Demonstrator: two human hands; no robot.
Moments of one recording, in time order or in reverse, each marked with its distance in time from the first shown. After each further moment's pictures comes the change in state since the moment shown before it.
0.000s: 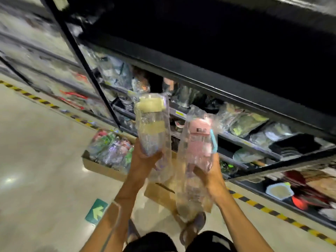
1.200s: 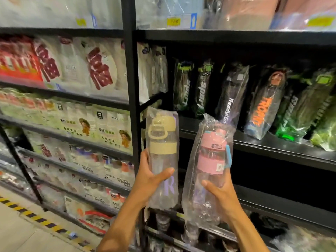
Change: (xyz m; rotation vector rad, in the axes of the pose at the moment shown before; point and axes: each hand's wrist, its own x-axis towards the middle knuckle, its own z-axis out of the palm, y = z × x) left_hand 0.249 0.330 -0.284 -0.104 -0.299 0.565; right_hand 0.123 -0.300 0.350 0.122 -0.039 -0.703
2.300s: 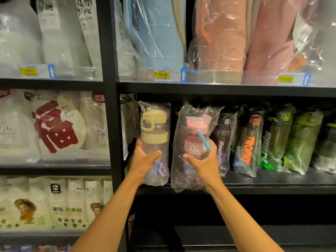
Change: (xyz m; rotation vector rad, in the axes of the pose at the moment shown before) left_hand 0.290 0.063 -0.016 -0.017 -0.178 0.125; right_hand 0.226 -0.080 0.071 -0.288 0.431 -0.243
